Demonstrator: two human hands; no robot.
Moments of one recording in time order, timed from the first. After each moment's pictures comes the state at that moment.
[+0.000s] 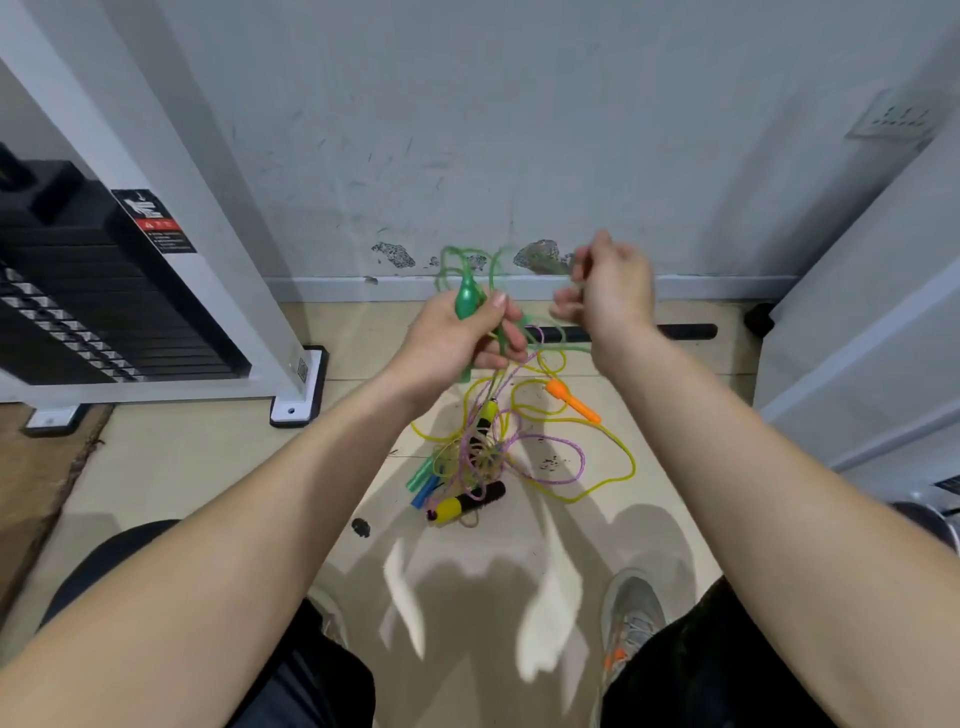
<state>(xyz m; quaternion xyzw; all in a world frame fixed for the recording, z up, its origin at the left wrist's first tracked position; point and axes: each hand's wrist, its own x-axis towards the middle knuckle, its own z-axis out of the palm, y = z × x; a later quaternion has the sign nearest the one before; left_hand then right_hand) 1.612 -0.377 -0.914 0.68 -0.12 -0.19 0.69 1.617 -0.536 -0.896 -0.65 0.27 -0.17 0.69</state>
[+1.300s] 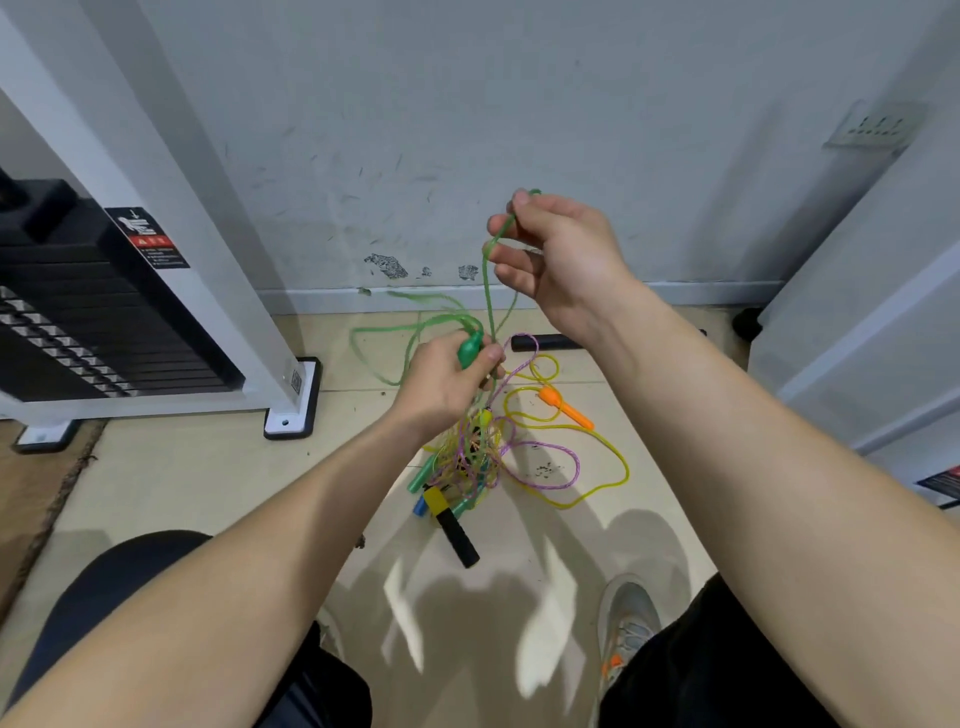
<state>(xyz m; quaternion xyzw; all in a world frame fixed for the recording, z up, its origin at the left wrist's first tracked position) 1.614 -0.377 -0.960 0.83 -0.14 -0.09 0.54 1.613 -0.513 -0.838 -0.55 0.12 -0.04 0.82</state>
